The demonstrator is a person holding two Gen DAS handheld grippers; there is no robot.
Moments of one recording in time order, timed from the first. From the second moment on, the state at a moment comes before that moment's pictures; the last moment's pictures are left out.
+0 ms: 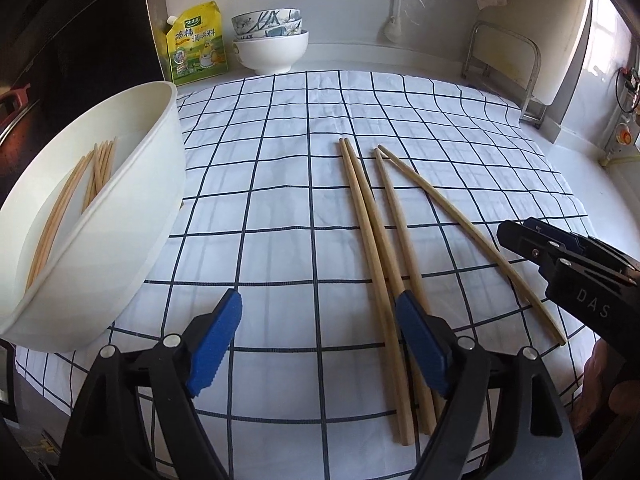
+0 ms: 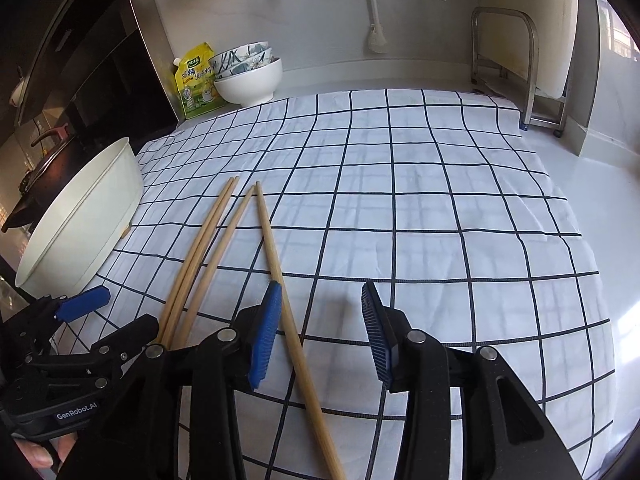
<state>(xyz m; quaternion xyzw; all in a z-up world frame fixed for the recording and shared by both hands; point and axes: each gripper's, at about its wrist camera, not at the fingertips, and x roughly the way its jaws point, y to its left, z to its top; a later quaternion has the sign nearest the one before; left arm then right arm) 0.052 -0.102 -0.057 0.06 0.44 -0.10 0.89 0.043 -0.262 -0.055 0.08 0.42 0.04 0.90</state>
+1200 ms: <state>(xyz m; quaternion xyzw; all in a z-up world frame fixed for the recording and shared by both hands) 0.066 -0.098 -0.066 0.07 0.45 -0.07 0.89 0.050 -0.247 -0.060 0.04 0.43 0.06 0.90</state>
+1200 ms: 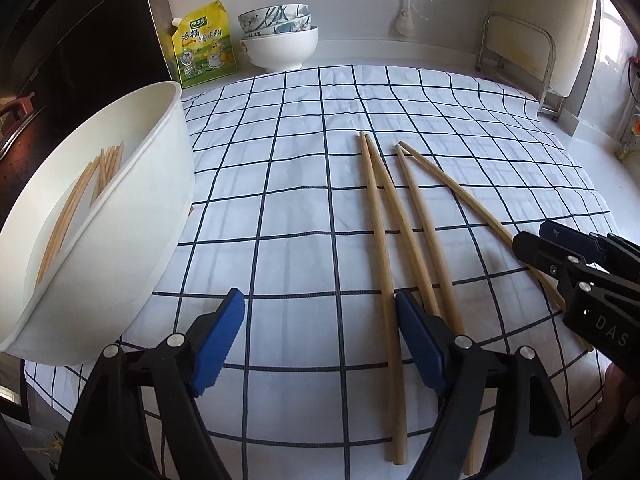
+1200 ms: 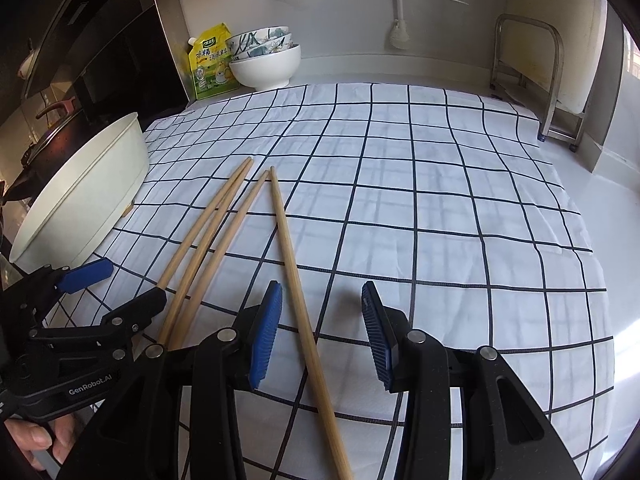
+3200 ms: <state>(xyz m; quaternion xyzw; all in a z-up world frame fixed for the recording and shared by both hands) 0.070 0.098 0.053 -0.08 0.35 -0.07 0.93 0.096 -0.077 0.047 0.04 0.36 0.19 0.91</state>
